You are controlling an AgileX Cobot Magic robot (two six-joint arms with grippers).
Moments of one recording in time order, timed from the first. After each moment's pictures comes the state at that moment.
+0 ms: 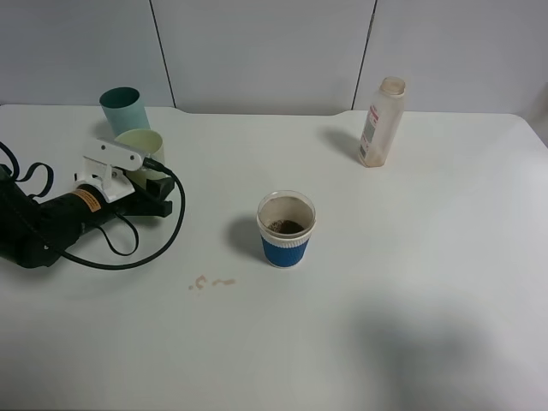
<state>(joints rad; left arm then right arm) -0.16 2.15 -0.52 0.20 -1.20 0.01 -0.02 0.00 -0.50 -0.07 1.06 0.06</state>
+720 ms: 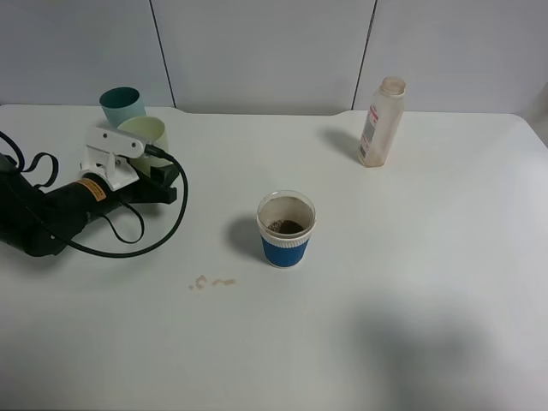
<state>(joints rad) -0.16 2.15 -0.58 0.22 -1.20 -0.03 -0.02 0.00 -0.50 -0.07 1.06 0.06</state>
